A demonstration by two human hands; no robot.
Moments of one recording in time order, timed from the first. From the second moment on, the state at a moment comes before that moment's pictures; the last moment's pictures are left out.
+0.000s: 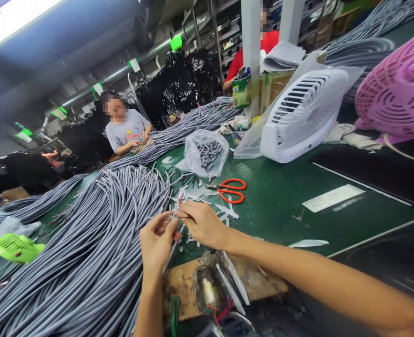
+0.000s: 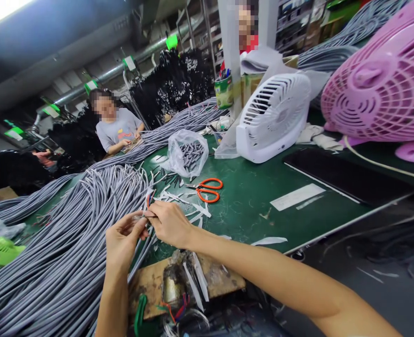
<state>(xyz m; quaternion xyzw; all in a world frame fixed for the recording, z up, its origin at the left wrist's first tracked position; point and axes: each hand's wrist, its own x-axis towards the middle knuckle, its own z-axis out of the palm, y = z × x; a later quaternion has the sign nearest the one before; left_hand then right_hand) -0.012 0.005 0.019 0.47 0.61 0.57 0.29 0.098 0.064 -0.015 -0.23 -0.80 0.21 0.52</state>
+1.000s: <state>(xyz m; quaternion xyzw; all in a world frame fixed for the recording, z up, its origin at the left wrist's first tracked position) -0.021 -0.001 0.022 0.45 0.53 0.60 0.40 0.124 0.093 0.017 -0.28 -0.57 0.55 0.54</state>
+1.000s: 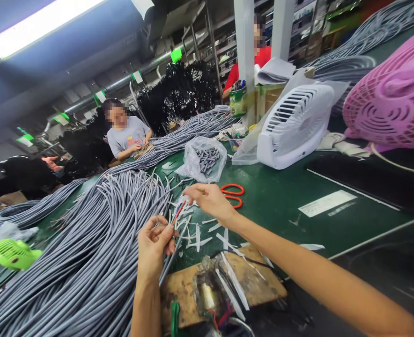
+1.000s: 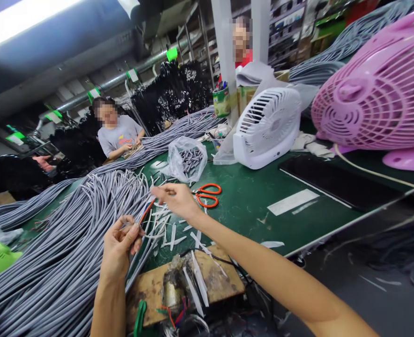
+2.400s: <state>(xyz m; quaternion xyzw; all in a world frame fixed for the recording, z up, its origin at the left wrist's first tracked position) -0.041 0.023 0.015 0.39 0.62 0.61 0.32 0.140 0.074 -0.005 -0.39 -0.83 0.19 0.35</state>
